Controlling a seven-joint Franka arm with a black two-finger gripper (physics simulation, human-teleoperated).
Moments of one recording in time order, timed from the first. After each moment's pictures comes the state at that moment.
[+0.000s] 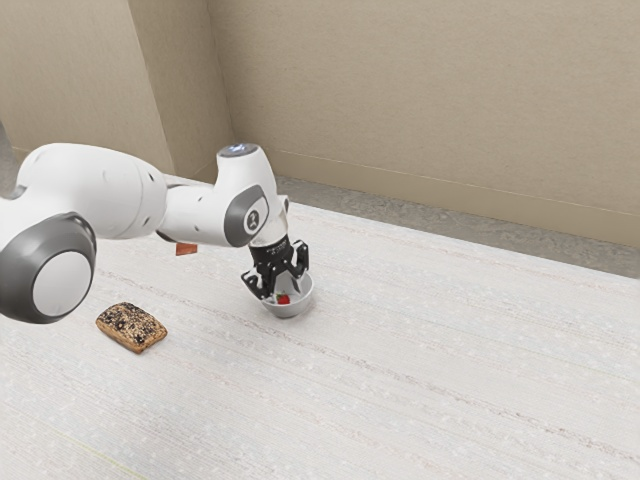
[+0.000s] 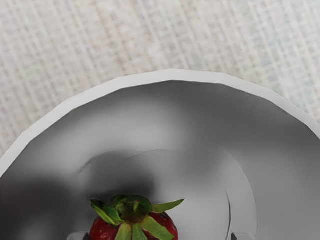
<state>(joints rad) -0.15 0.62 0.14 -1.65 -0.22 2.32 -1.04</state>
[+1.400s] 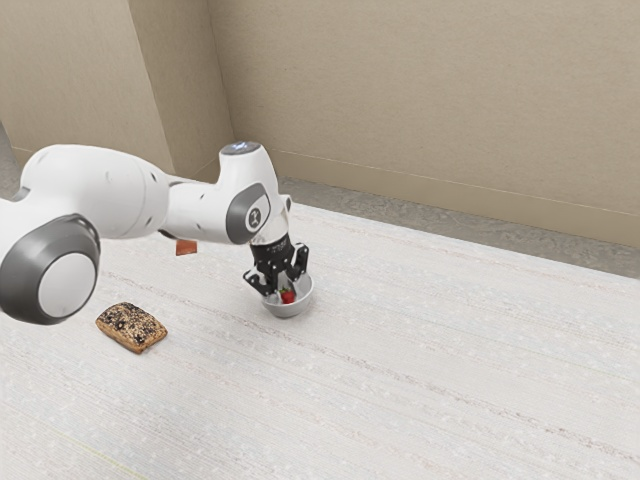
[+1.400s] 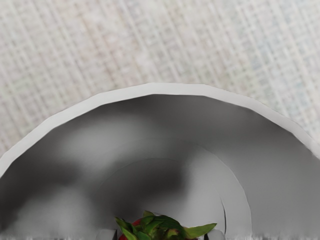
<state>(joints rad) -0.15 0.64 0.15 -1.62 -0.21 2.30 -1.00</state>
